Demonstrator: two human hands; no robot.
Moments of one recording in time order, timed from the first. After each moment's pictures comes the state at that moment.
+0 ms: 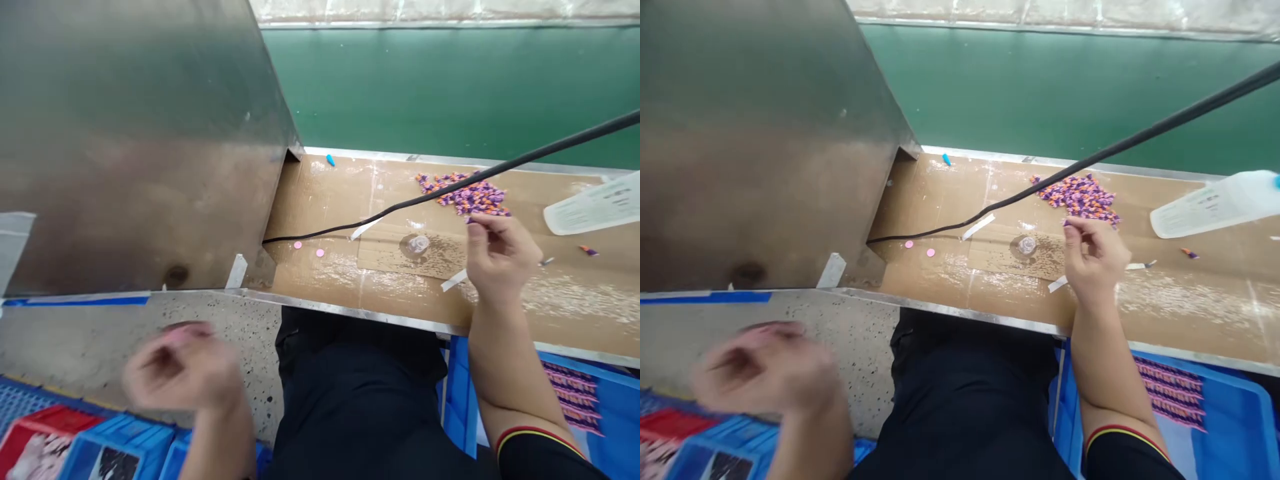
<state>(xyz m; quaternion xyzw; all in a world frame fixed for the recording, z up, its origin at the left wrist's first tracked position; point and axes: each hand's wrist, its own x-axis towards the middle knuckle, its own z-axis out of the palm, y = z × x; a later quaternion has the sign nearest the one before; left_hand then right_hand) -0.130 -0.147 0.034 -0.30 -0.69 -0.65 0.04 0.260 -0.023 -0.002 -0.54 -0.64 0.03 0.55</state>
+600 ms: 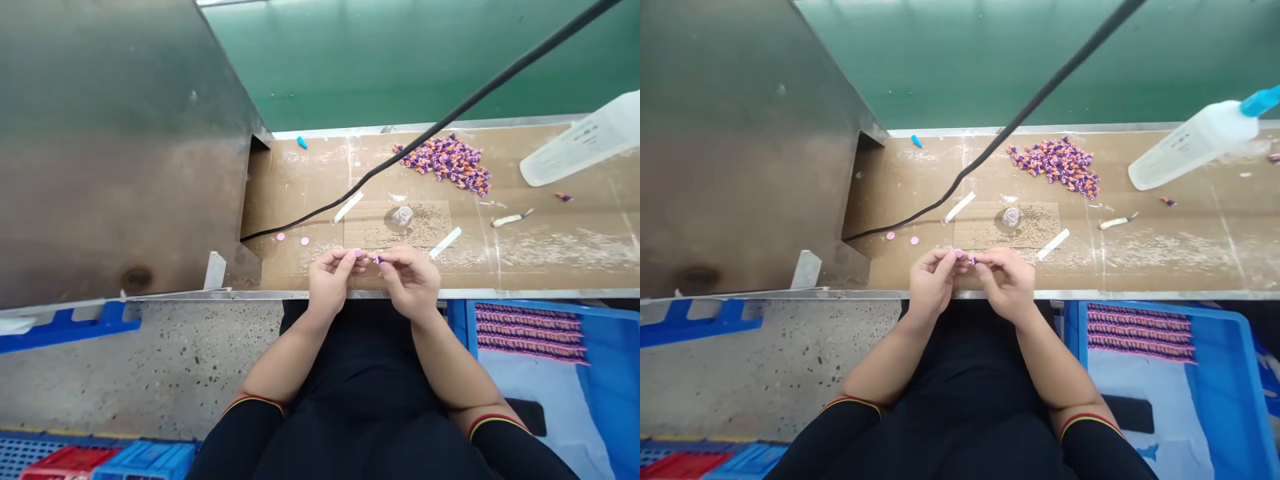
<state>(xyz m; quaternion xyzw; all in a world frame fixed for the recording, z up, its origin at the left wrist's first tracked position) 0.011 -0.096 -0.023 -0.29 -0.47 -0.56 -0.62 0.159 -0.112 -0.022 -0.48 -0.60 0.28 0.58</state>
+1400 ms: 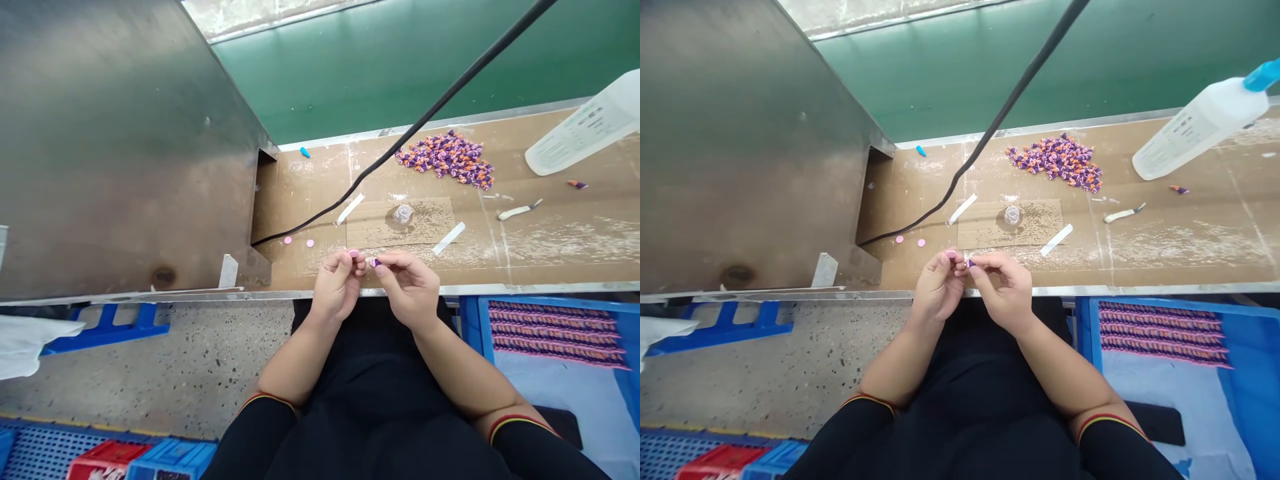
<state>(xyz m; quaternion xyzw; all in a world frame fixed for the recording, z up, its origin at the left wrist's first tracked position) 0.009 -0.102 -0.018 -0.23 -0.42 -0.56 -0.68 0.139 -0.129 -0.012 -0.47 -0.48 0.36 0.64</state>
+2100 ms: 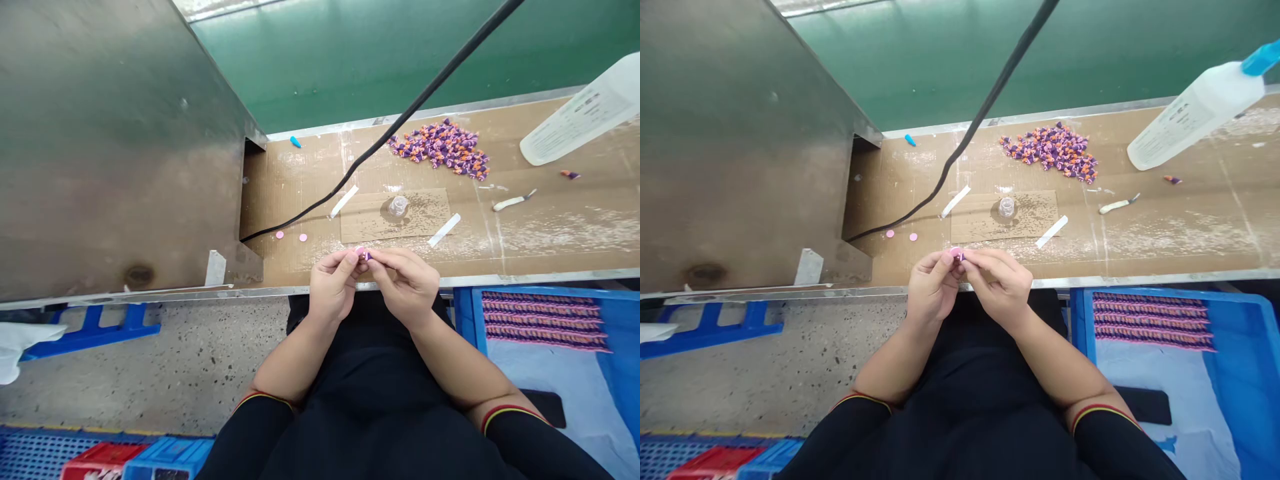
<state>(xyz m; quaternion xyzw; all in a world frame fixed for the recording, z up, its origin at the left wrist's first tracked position) 0.016 -0.109 -0.008 -0.24 -0.42 -0.56 -0.67 0.141 -0.128 -0.013 -0.49 -0.58 0.16 0.62</state>
